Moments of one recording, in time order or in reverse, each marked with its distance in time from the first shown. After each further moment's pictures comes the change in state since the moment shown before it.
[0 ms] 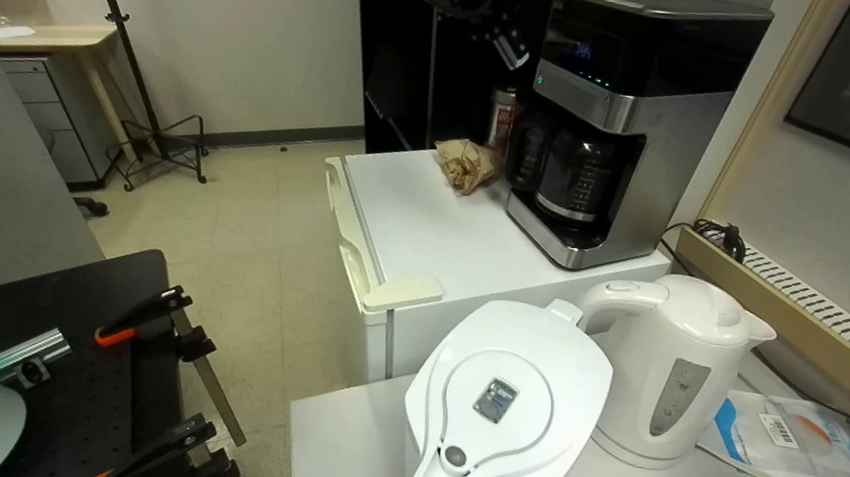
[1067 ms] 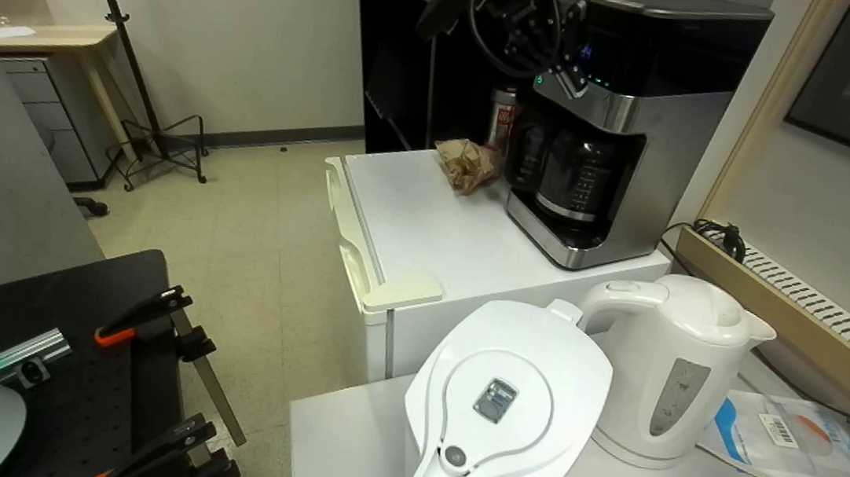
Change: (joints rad) arm 0.059 0.273 -0.098 0.256 -0.084 0.000 0.162
